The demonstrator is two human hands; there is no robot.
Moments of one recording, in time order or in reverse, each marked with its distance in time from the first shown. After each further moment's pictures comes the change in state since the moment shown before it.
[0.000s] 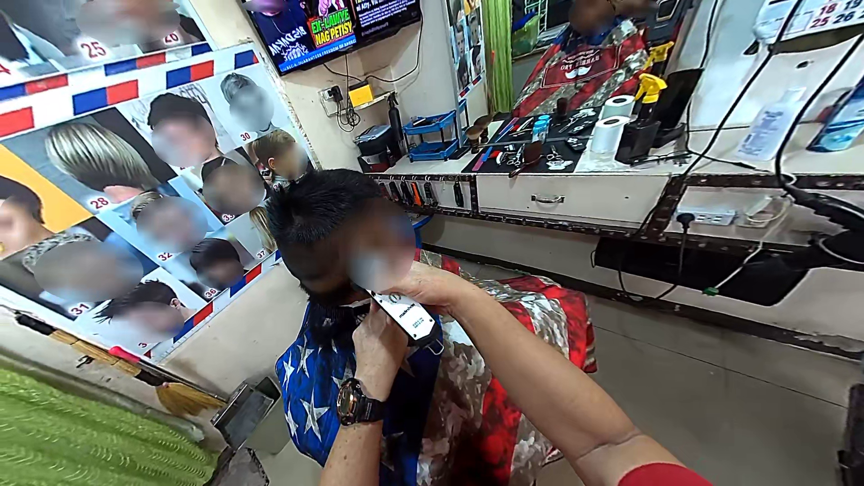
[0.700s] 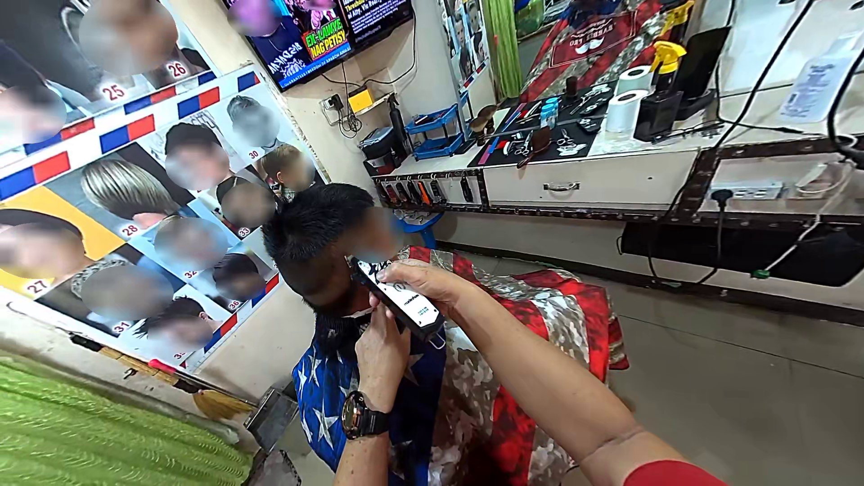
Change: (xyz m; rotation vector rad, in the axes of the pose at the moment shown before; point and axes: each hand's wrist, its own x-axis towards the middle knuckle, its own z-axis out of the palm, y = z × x) left_hand 0.009 0.009 -0.002 0.129 -0.153 -0.104; right_hand 0.003 0.004 -0.022 0.290 -0.100 -0.068
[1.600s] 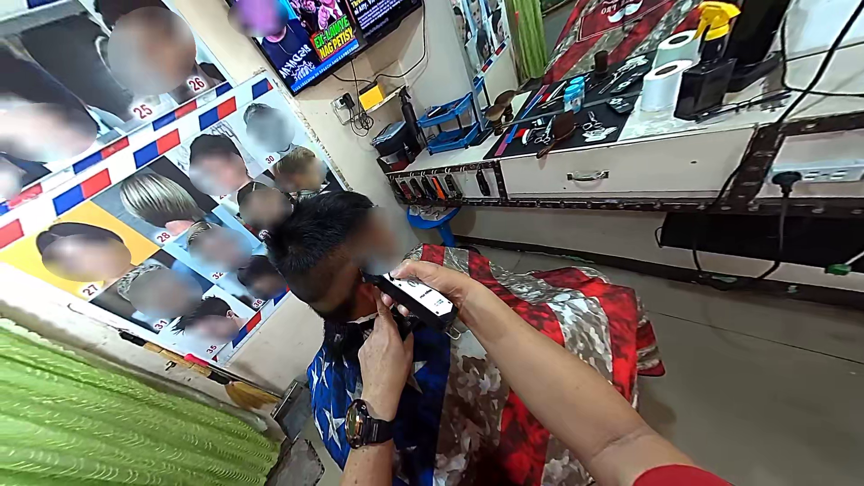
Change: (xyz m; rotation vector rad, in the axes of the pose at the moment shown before) left_hand 0.005 0.006 -0.002 0.033 -0.123 -0.111; right_hand 0.008 0.006 -0.039 0.223 -0.101 0.085
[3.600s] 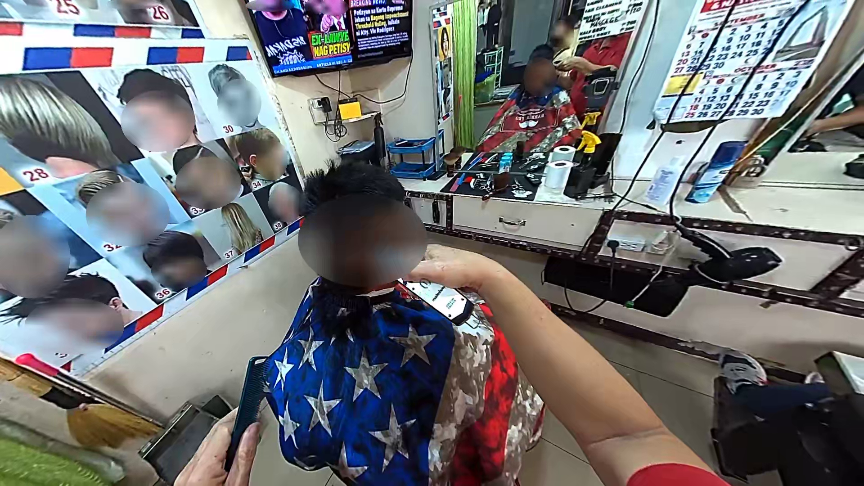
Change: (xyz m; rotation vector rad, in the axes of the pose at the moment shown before) left_hand -0.143 -0.263 -0.077 -0.493 0.130 0.079; right_hand 0.002 -0.008 0.102 -1.068 0.498 0.173
